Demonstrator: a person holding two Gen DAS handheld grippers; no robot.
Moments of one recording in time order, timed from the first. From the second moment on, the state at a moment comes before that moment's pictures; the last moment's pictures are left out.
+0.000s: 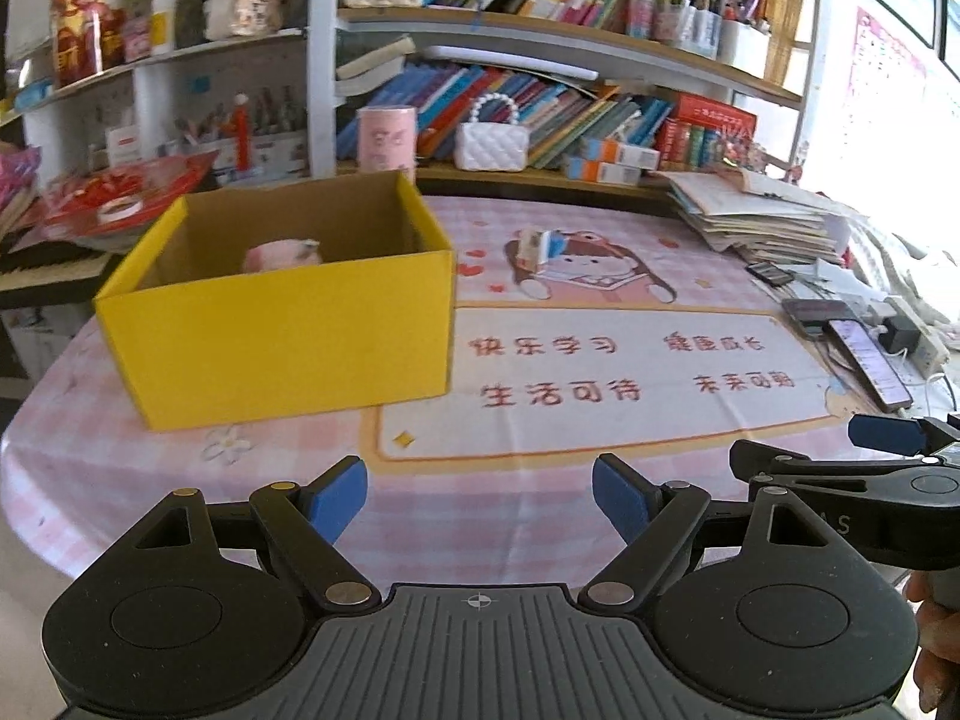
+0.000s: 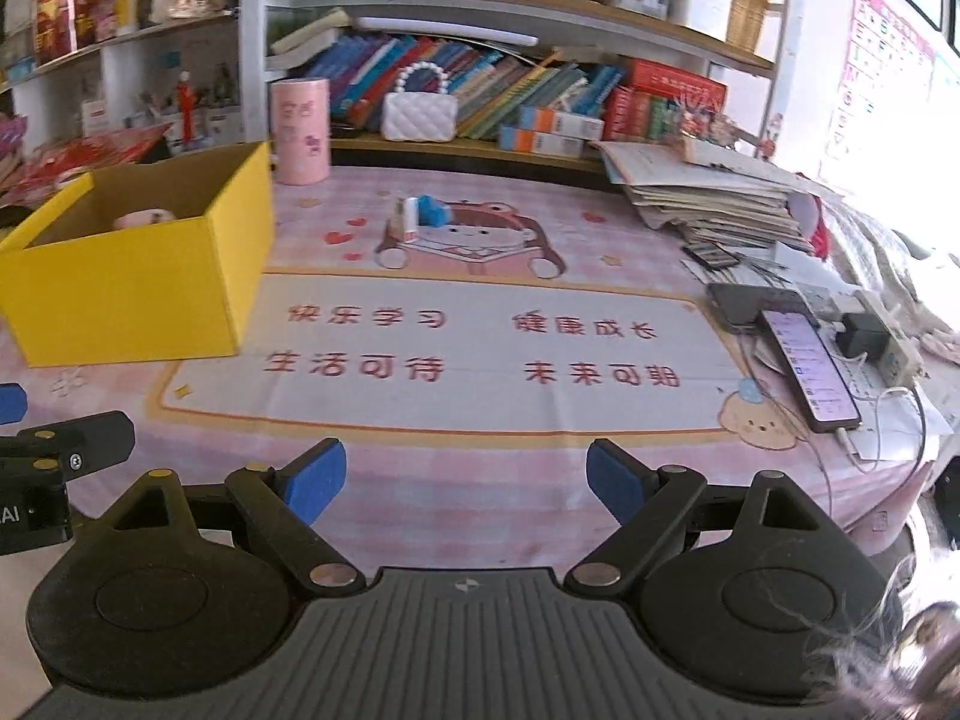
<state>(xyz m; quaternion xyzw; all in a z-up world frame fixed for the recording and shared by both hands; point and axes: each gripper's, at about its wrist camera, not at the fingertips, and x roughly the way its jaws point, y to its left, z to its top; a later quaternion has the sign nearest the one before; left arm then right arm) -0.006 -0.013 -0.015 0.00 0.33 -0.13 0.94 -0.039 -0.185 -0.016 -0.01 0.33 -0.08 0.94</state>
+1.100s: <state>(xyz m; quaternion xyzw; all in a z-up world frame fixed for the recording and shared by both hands) 0.163 -0.127 -0.018 -0.02 0.33 -0.12 0.93 0.133 -0.298 -0.012 0.00 0.33 -0.03 0.94</state>
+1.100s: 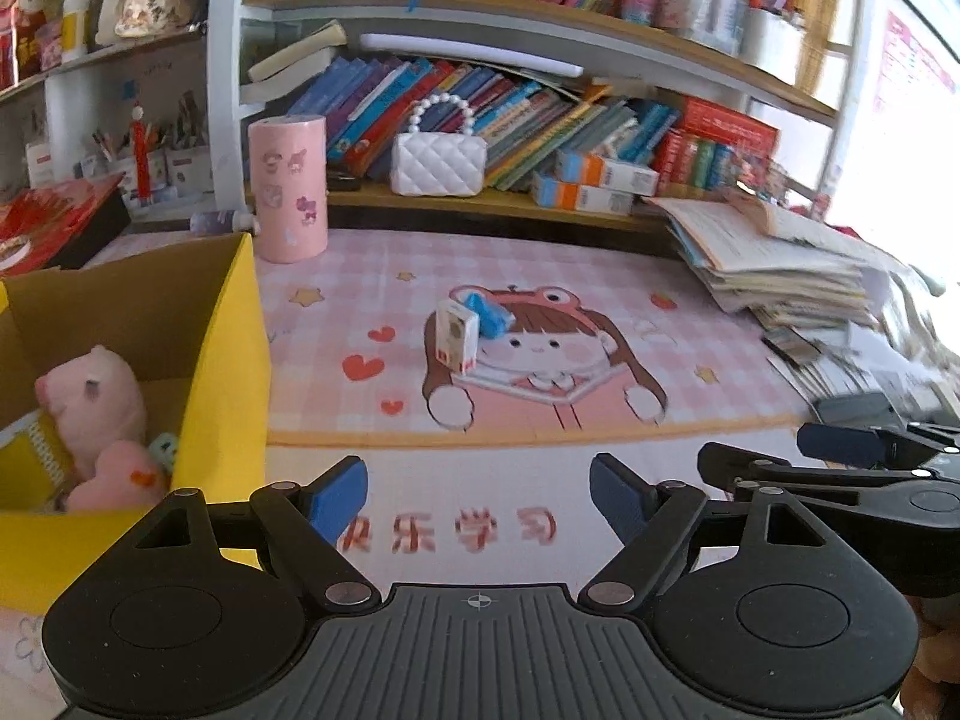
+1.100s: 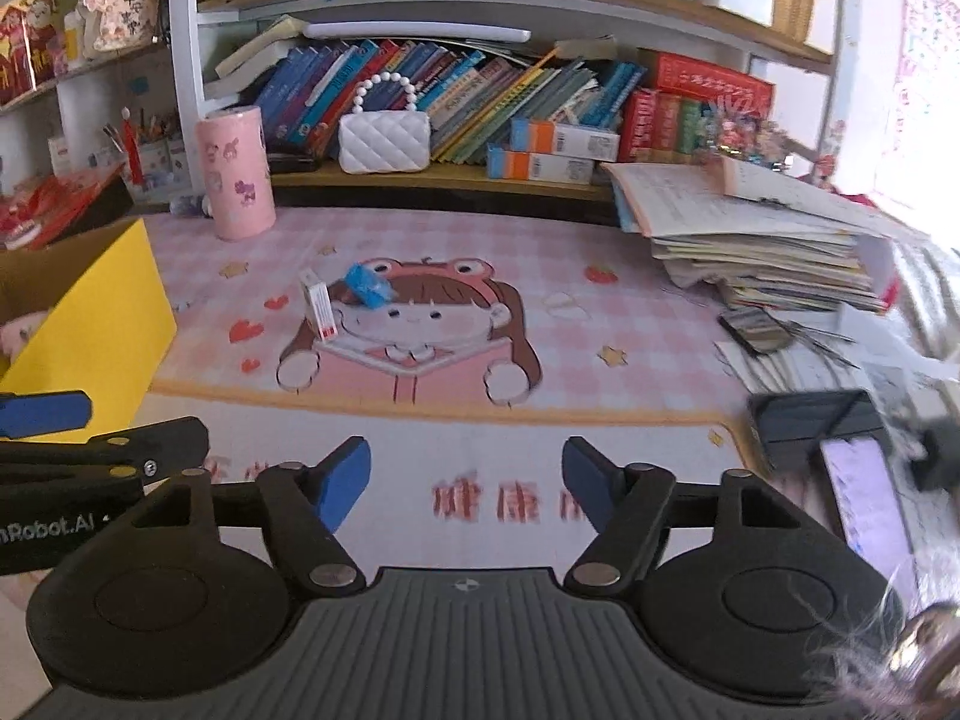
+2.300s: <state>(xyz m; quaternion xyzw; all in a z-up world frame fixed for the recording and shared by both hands) 0.317 -0.157 -0.067 -0.03 0.36 0.00 0.93 0.334 -0.333 -0.045 0.01 0.35 0.10 0.93</state>
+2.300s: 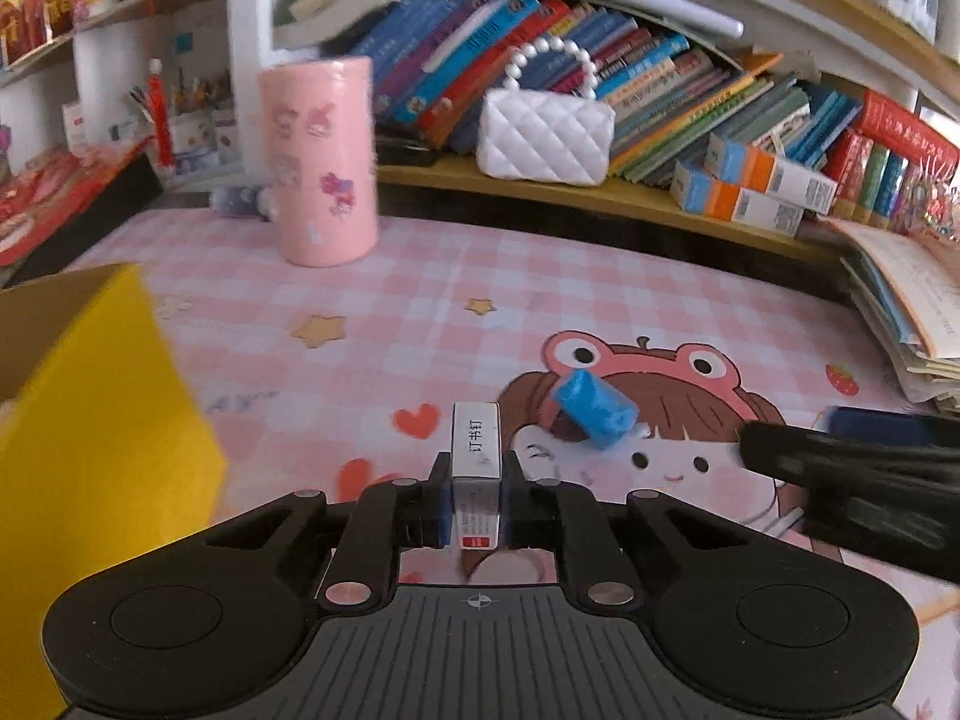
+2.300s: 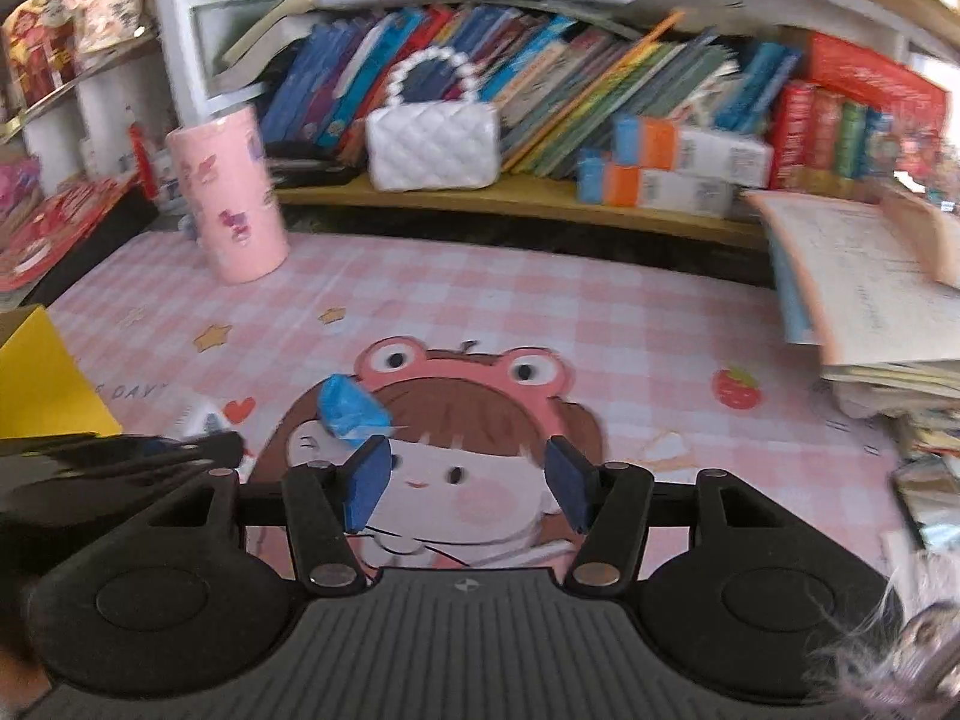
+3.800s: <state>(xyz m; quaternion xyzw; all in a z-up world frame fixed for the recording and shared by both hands) 0.129 -0.070 0.004 -0.09 0.31 -0.14 0.94 0.157 -0.283 -0.003 0.11 0.35 0.04 0.93</state>
